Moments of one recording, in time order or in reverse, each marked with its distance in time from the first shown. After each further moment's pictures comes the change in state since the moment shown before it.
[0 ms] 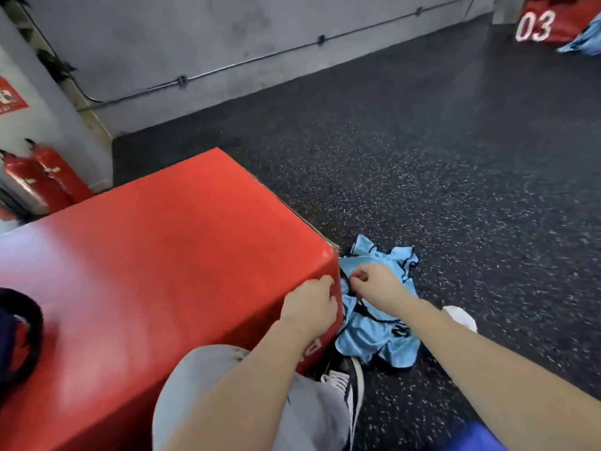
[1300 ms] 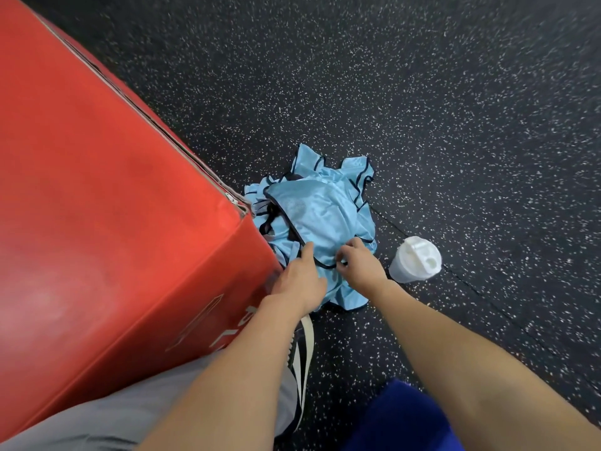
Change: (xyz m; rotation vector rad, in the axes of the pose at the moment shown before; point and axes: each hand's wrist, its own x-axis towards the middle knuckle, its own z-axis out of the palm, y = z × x) left_hand 0.129 0.033 0.174 -0.222 -0.455 -0.147; right_hand 0.088 0.262 0.102 -0.239 -0.053 0.160
